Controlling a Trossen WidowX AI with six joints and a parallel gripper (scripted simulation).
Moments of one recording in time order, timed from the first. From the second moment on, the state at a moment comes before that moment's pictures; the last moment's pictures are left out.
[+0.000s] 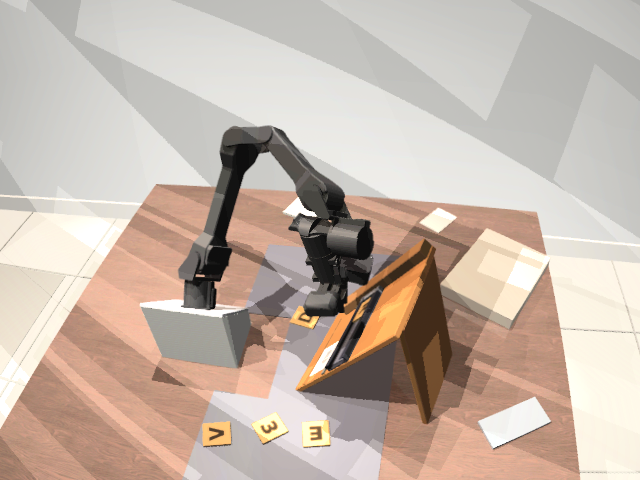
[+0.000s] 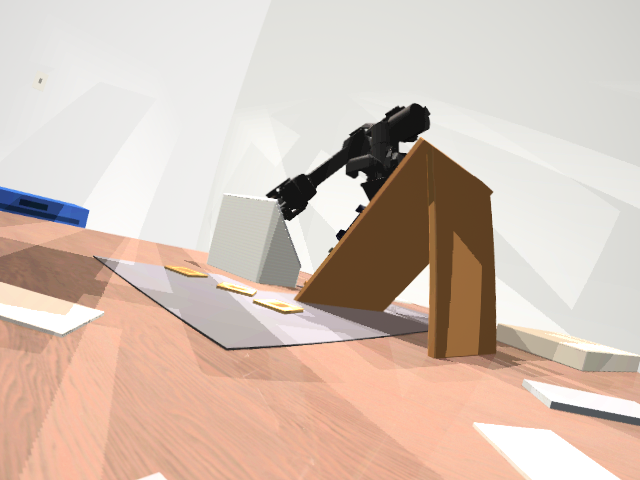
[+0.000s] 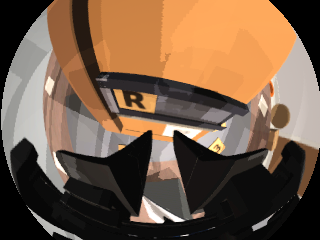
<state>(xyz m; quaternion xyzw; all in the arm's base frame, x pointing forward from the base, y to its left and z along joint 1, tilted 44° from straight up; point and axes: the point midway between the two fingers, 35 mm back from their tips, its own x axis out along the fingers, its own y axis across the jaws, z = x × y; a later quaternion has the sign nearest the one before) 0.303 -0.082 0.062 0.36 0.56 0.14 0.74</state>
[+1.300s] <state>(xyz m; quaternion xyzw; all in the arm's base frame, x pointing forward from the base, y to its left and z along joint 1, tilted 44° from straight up) 0.199 -0.153 0.107 -0.10 0.22 0.36 0.90</state>
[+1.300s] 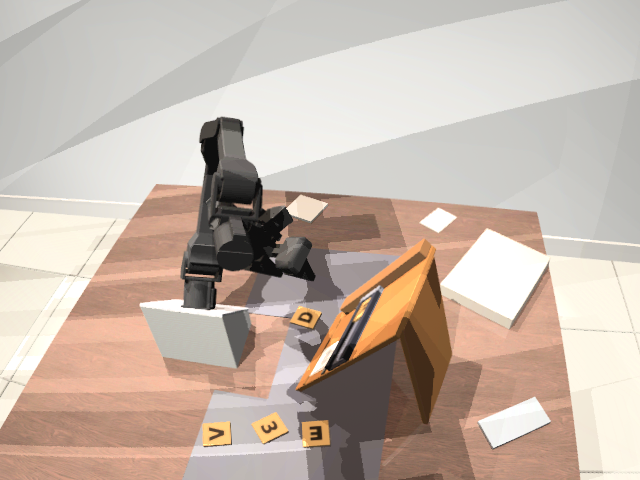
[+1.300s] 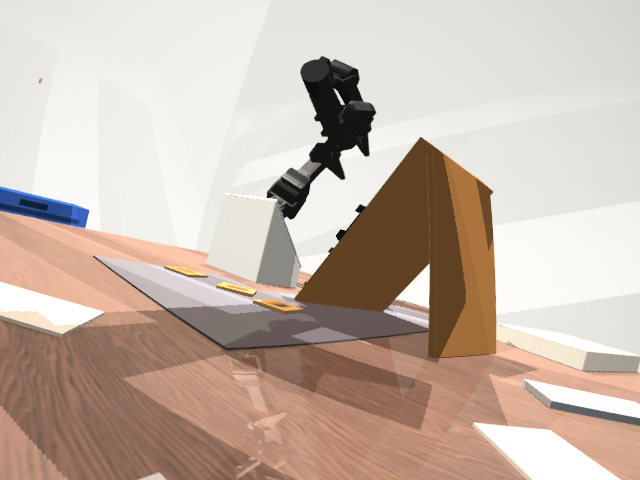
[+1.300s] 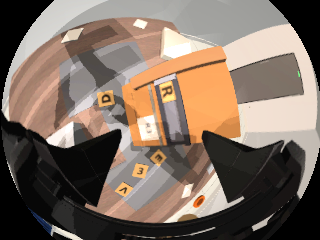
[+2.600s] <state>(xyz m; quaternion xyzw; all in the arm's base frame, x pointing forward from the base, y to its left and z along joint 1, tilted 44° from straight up) 0.180 -0.138 -0.121 0.02 0.45 0.43 0.78</state>
